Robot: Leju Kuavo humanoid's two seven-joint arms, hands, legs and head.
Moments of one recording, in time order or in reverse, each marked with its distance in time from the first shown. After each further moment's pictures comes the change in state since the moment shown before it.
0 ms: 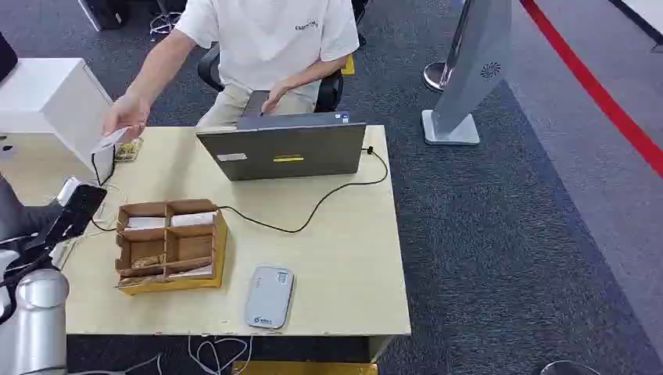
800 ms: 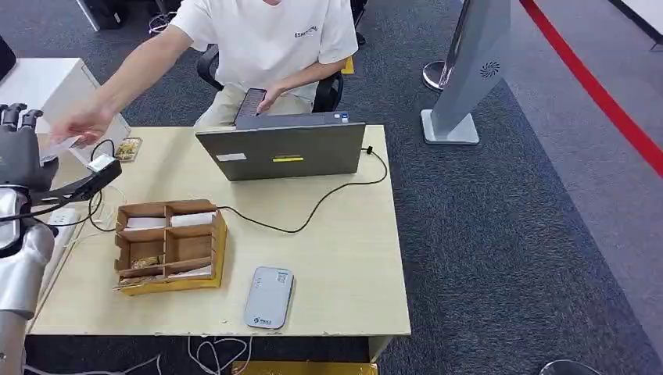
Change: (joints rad) left arm -0.299 0.189 -0.232 0.398 -0.535 -0.048 0.299; right arm -0.021 -0.008 0.128 0.000 0.041 -0.004 0.038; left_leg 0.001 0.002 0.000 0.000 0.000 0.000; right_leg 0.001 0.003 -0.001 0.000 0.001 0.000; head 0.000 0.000
